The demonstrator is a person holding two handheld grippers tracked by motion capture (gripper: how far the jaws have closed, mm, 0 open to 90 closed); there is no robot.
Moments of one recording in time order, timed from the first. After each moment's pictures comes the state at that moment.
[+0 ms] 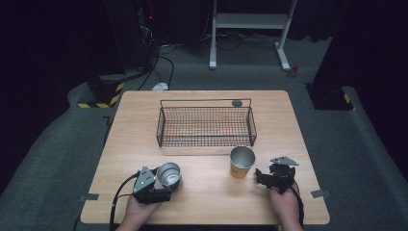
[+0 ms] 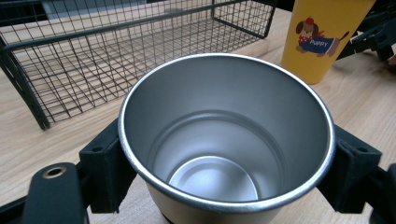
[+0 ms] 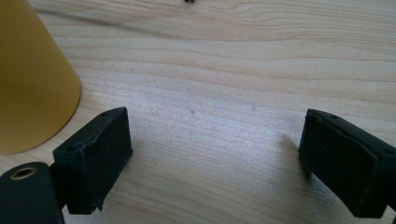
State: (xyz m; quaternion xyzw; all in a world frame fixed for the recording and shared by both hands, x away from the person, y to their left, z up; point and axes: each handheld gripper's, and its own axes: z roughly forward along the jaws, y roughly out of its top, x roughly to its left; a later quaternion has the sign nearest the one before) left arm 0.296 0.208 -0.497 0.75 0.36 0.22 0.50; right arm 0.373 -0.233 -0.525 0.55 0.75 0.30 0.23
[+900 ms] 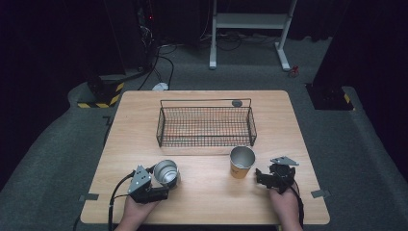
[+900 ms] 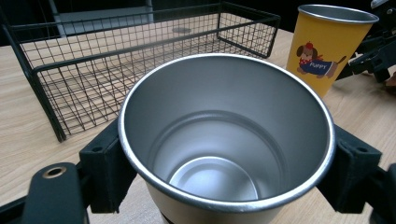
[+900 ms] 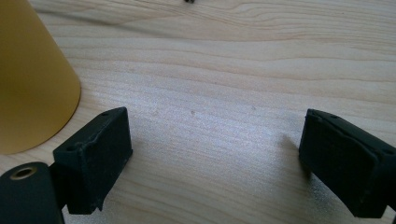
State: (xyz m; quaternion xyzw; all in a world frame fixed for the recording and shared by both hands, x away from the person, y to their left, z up) left arm 0.294 0.214 -0.490 0.73 0.37 0.23 0.52; right arm 0.373 -0.233 -0.525 0.55 0.75 0.30 0.23
